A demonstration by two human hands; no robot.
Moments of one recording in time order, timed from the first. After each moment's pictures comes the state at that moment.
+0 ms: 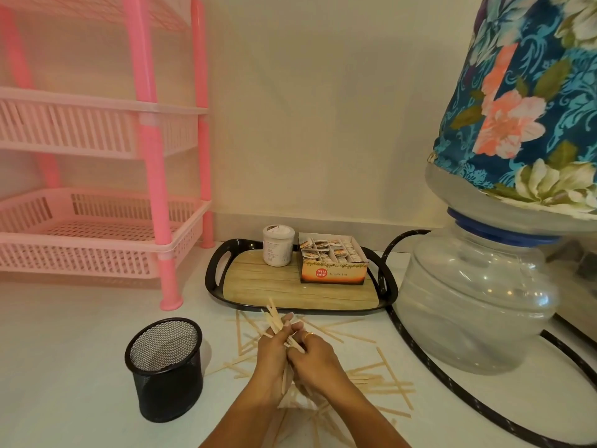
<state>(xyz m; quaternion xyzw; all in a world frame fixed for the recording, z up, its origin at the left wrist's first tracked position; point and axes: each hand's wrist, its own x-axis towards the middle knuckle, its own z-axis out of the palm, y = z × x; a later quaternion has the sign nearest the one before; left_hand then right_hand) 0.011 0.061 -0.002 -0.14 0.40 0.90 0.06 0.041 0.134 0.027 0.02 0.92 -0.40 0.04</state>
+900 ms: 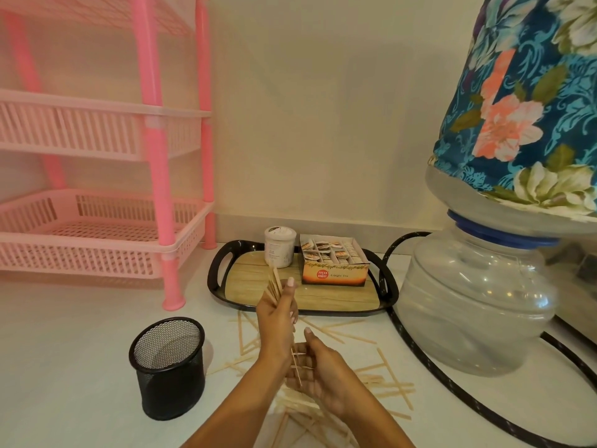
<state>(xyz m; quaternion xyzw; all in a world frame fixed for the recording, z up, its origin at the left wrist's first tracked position) 0.012 0.063 0.051 -0.01 0.50 0.85 -0.15 0.051 0.144 0.032 0.14 0.61 -0.76 0.19</state>
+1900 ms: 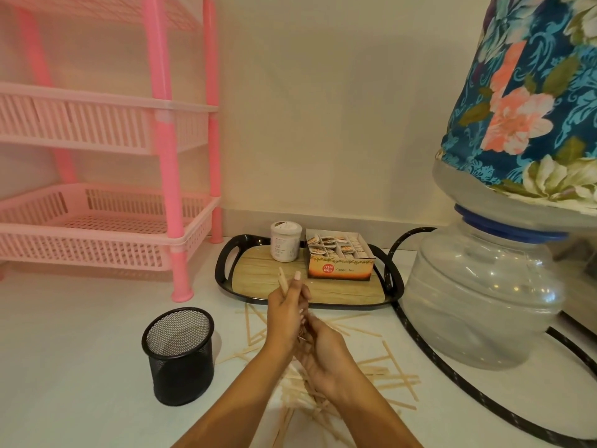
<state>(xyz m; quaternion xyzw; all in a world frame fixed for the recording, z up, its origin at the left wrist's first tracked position) 0.023 0.057 0.060 0.02 0.57 0.81 -0.10 0.053 0.123 0.046 0.13 0.48 -0.86 0.11</state>
